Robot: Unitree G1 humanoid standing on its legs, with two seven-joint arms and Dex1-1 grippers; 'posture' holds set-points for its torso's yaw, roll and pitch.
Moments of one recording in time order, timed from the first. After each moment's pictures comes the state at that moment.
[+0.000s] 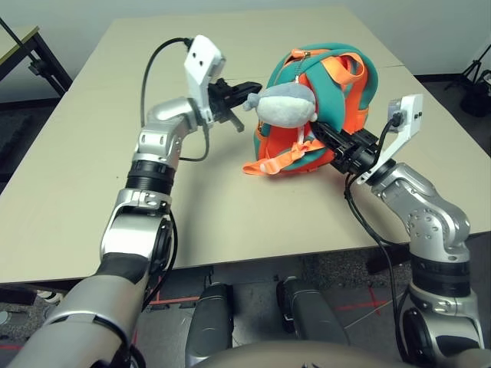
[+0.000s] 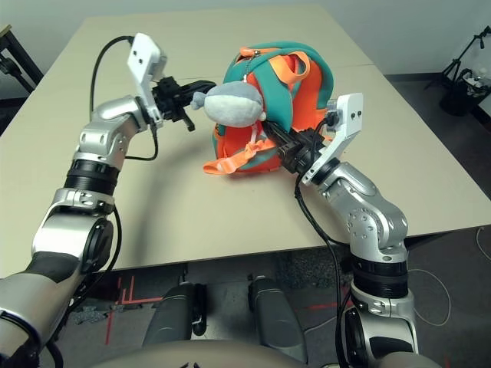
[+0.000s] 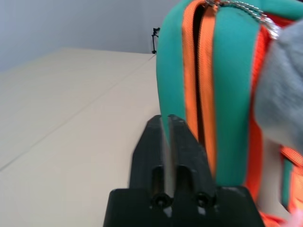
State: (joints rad) left arm -0.84 0.38 0.05 0.40 -0.30 0.30 -0.93; right arm -0.35 -0.29 -0.14 -0.30 0.68 0.64 0.43
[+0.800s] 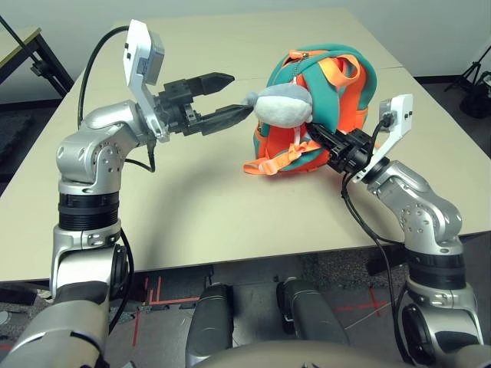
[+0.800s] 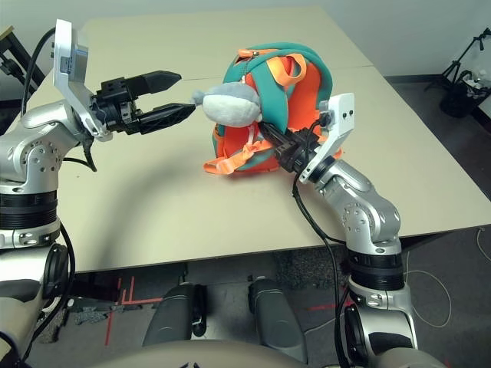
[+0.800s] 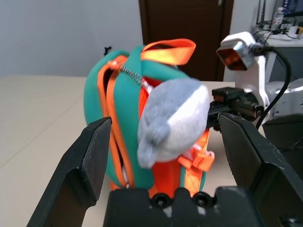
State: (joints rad) left arm -0.78 0.53 0.08 -0.03 -0.59 0.63 -1.02; right arm -0.37 -0.28 -0.12 -0.24 0.64 0.61 0.48
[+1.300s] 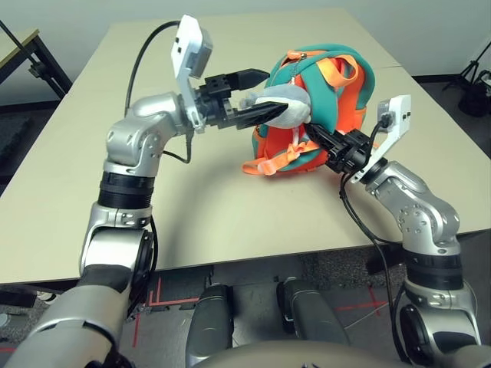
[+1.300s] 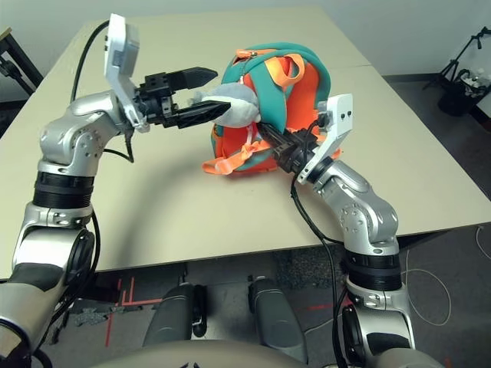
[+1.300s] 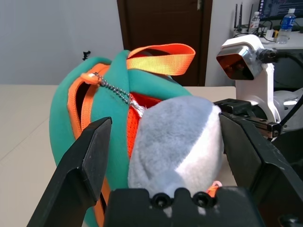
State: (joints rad) left arm -0.90 0.39 -0.04 0.22 -0.49 0.49 -1.04; right arm -0.37 -0.27 -0.12 -0.24 0.64 0.61 0.47
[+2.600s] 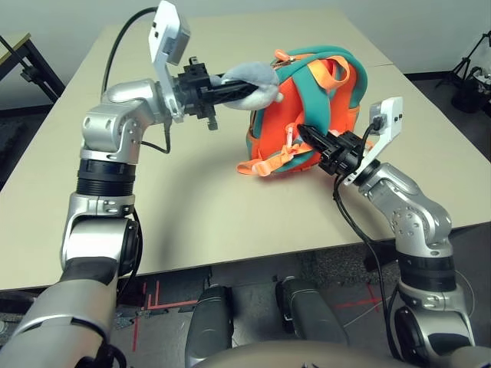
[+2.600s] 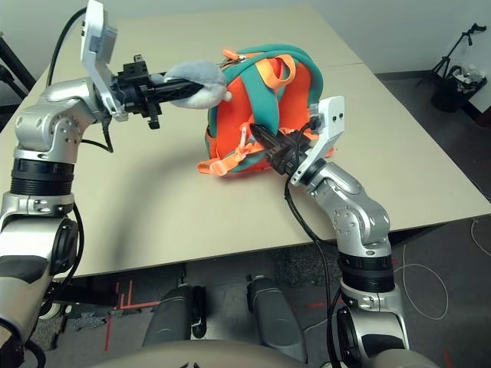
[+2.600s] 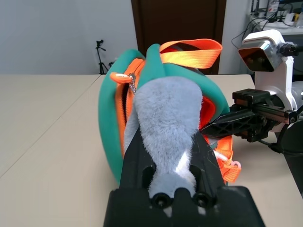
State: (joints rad) left arm -0.94 0.56 0.03 0.25 -0.49 0.55 -1.12; right arm -0.37 -0.24 -0.09 -0.25 0.62 0.60 0.47
